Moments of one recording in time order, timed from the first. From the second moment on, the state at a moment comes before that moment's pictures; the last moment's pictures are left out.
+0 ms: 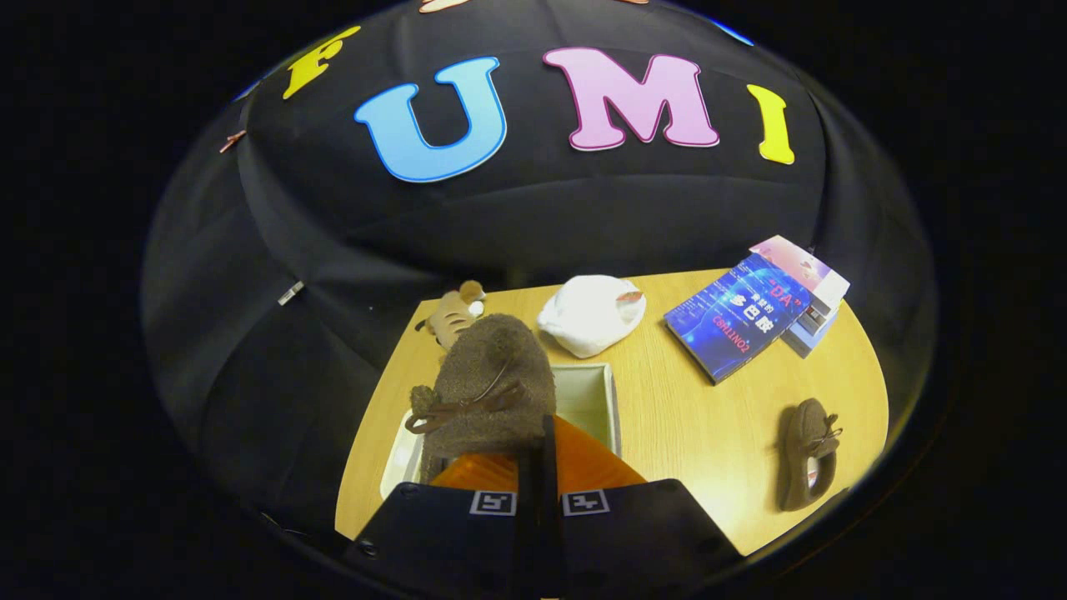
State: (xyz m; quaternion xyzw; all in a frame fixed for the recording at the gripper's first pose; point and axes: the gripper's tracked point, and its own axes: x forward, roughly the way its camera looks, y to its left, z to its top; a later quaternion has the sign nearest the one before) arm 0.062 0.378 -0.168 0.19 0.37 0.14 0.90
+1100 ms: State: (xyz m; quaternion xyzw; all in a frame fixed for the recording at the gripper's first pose) arm 0.038 0.478 -0.239 0.23 0.43 0.16 0.86
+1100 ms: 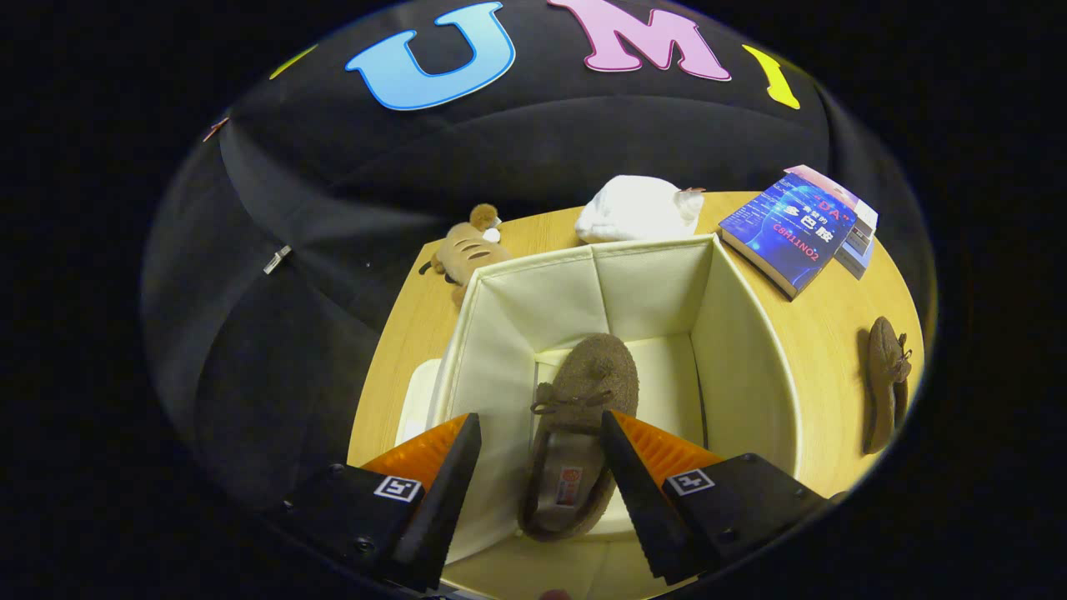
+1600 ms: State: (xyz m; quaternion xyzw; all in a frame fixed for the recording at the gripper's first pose) arm 0.048 0.379 -0.155 0.23 0.32 0.20 0.90
